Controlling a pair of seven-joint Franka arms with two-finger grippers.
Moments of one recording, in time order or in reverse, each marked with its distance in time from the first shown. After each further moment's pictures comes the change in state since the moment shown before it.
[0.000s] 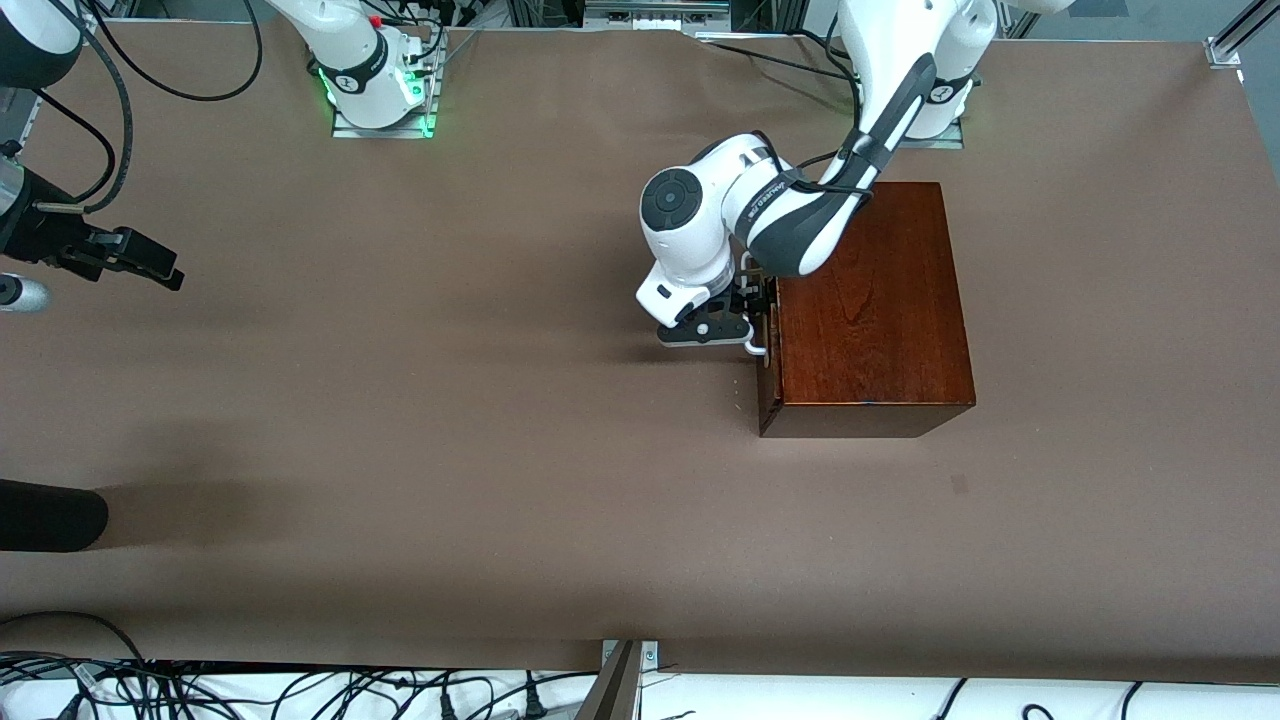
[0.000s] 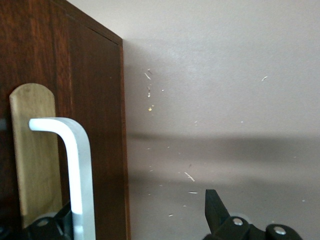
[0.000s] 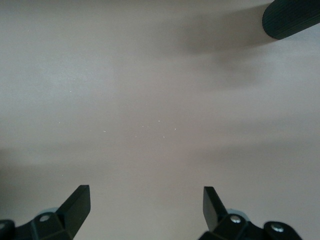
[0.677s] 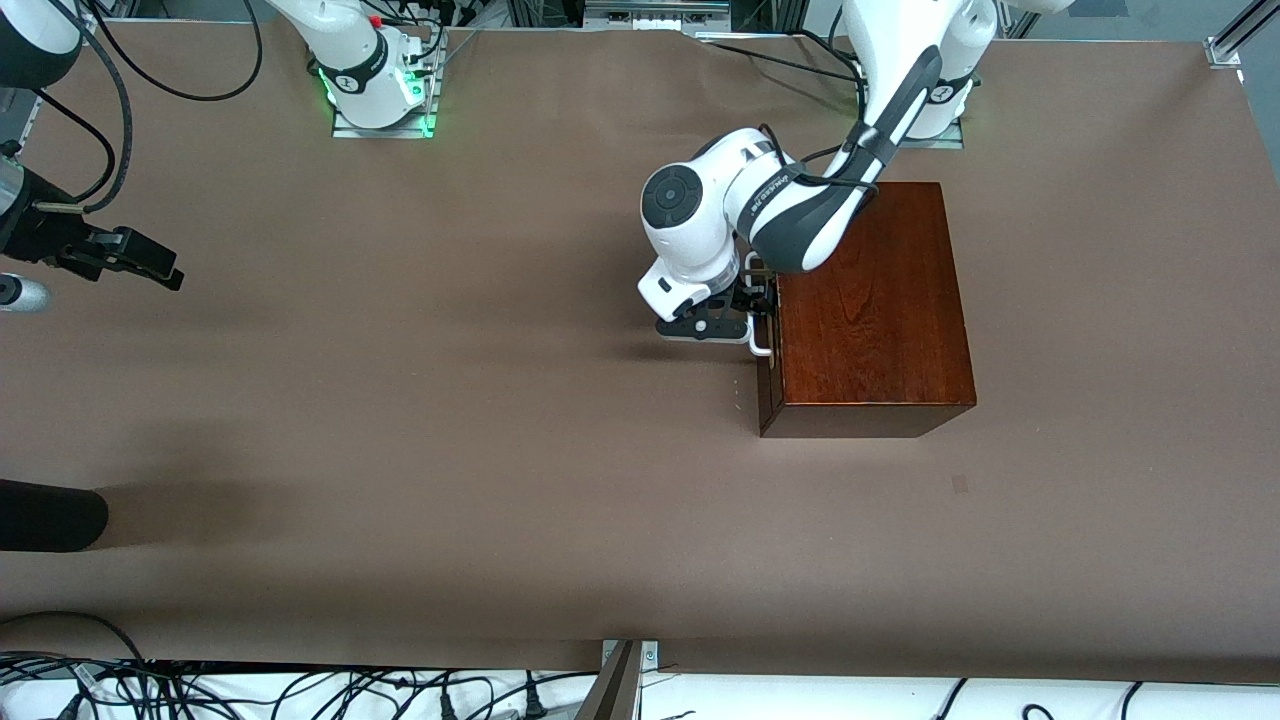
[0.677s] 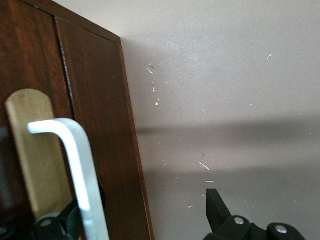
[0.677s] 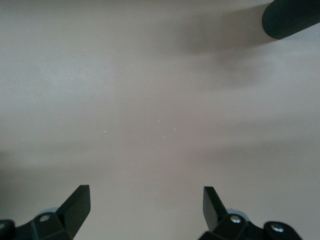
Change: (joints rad) left arm 0.021 -0.016 -0.009 -0.020 0.010 -0.035 0.136; right arm 0.000 0.000 0.000 0.000 0.000 -0.001 0.000
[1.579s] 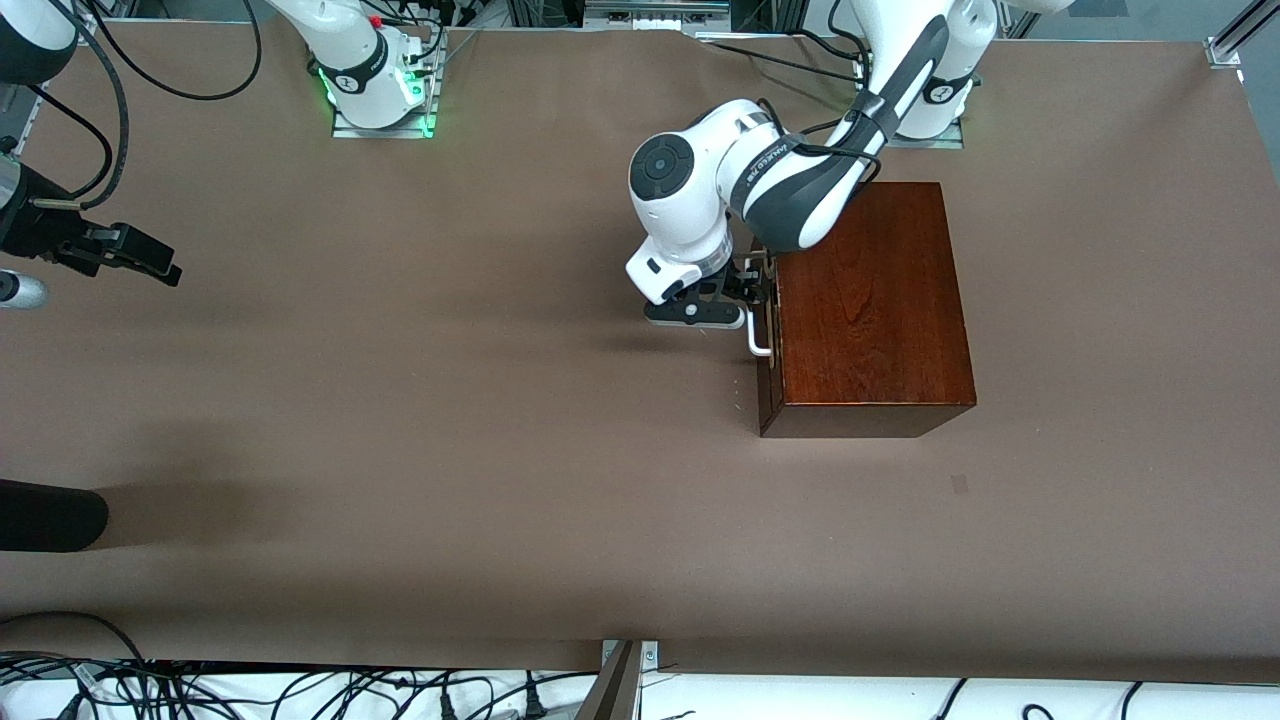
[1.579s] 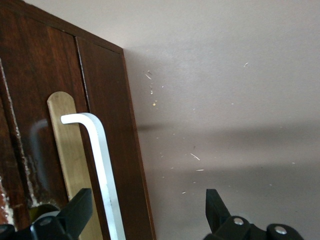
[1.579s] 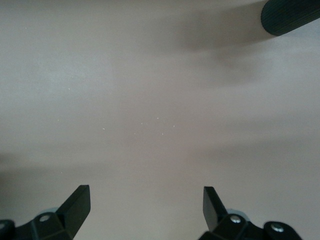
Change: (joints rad) left arm -0.002 -0.046 -0.025 0.038 -0.001 -0.075 0.008; right arm -0.003 -0.005 0.000 0.000 -0.001 -0.013 0.000
